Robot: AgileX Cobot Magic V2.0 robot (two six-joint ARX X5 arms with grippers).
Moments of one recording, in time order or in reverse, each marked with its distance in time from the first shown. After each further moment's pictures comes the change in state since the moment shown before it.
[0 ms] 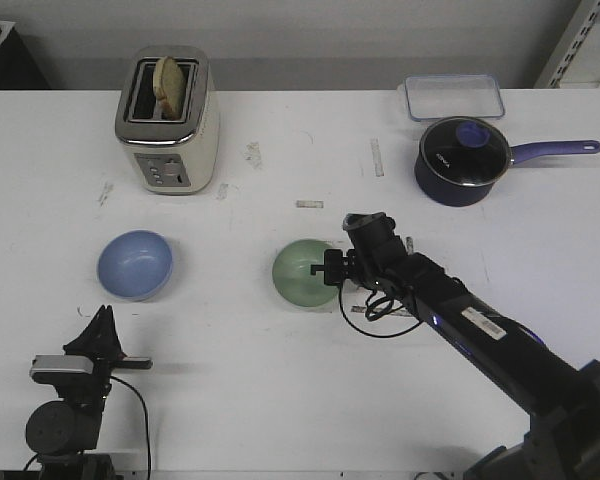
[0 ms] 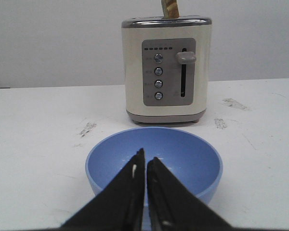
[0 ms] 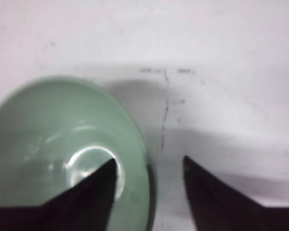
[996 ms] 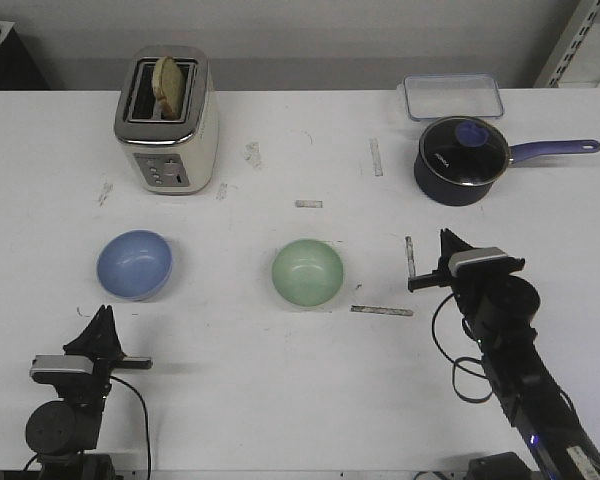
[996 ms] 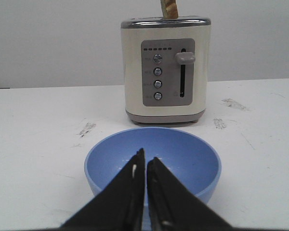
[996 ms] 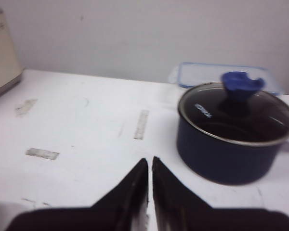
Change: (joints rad) left arm 0.000 0.000 0.000 0.000 0.000 0.000; right arm -0.364 -0.663 -0.602 0.673 0.039 -0.533
